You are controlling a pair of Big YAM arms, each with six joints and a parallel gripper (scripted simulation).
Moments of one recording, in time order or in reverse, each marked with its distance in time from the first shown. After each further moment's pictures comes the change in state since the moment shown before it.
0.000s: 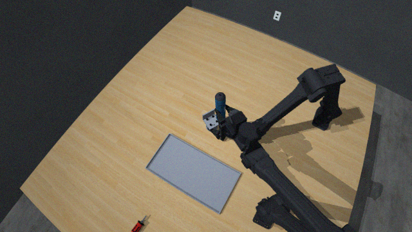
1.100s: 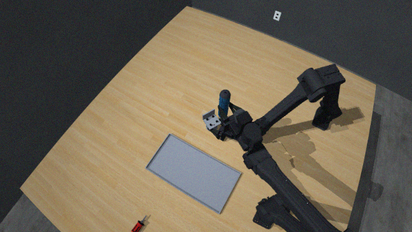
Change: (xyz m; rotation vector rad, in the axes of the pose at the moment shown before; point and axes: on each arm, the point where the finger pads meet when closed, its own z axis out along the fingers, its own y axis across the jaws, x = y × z) left arm -0.022 -0.011 -0.008 0.024 -0.082 0.029; right arm 0.000 0.000 0.000 0.000 0.000 0.000
